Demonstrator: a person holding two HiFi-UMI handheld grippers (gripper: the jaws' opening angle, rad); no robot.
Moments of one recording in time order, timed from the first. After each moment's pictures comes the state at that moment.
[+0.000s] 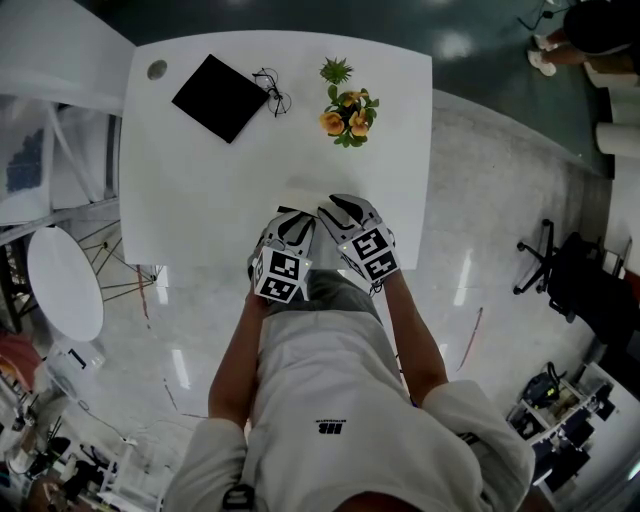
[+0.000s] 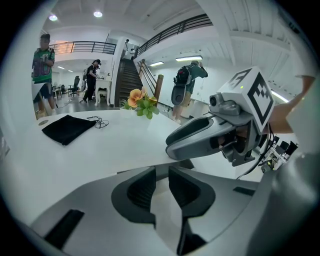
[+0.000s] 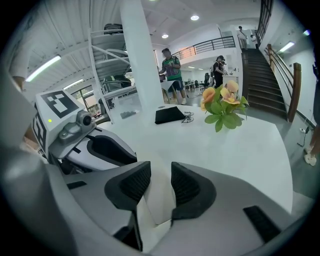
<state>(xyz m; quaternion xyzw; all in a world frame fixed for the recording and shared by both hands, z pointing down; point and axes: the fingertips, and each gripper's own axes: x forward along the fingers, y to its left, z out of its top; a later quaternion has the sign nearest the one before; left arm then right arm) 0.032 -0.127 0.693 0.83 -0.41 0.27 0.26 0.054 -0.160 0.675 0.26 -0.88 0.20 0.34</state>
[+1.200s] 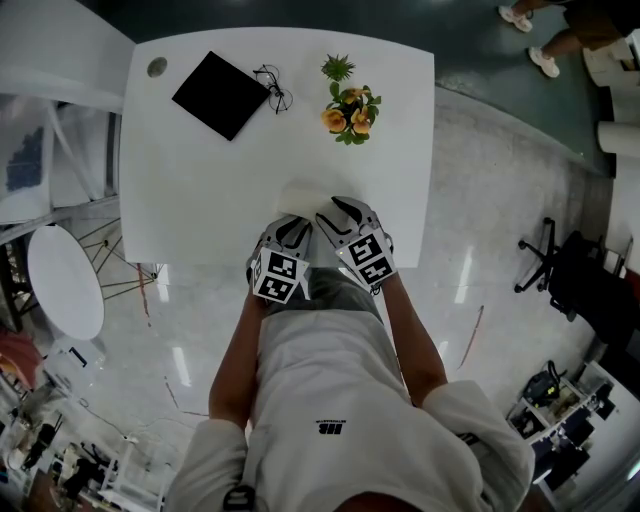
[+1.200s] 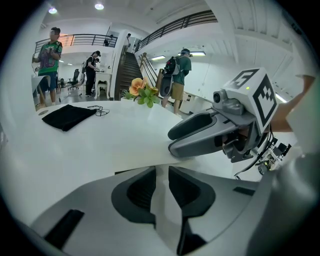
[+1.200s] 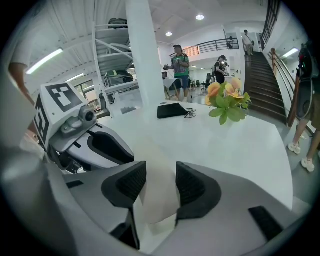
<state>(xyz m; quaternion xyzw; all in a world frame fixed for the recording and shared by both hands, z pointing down) 0.028 -0.107 0.715 0.83 -0.39 0.28 0.29 0.052 -0.145 0.688 0.26 -0.88 0.19 0.36</state>
